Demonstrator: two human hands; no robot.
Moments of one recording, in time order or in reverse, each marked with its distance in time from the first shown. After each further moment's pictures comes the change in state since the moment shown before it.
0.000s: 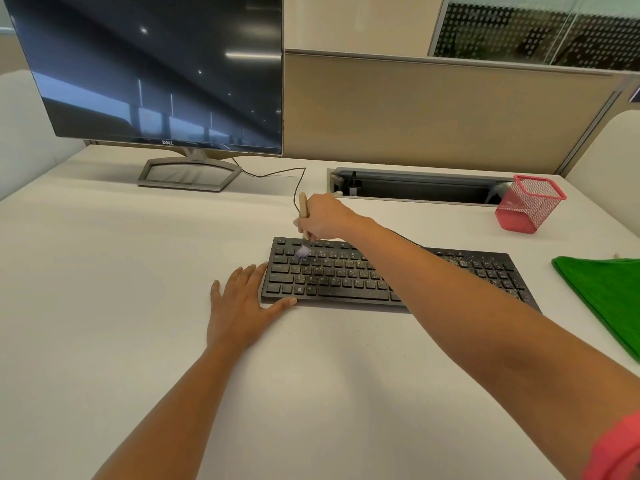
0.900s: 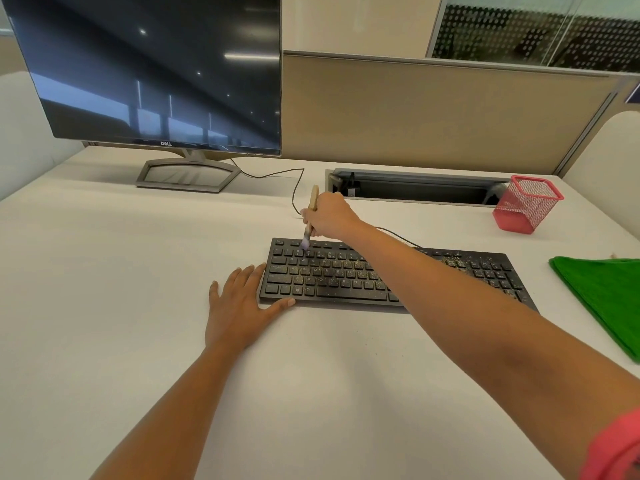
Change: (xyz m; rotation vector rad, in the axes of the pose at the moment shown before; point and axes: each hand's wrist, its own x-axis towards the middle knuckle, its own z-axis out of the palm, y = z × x) left_hand -0.001 0.001 -0.002 -0.014 -0.005 0.002; right_hand 0.003 0.005 0.003 0.247 0.156 0.126
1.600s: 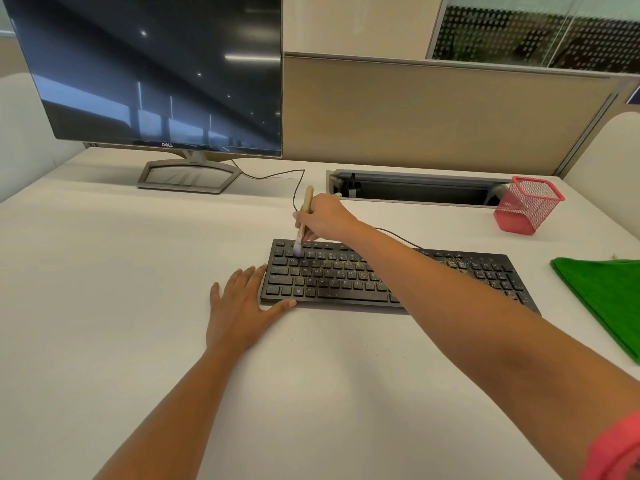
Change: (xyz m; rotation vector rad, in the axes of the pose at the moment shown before) left_hand 0.000 -0.001 0.001 0.015 0.020 0.015; right_hand 0.005 0.004 0.004 0.093 -0.096 -0.076
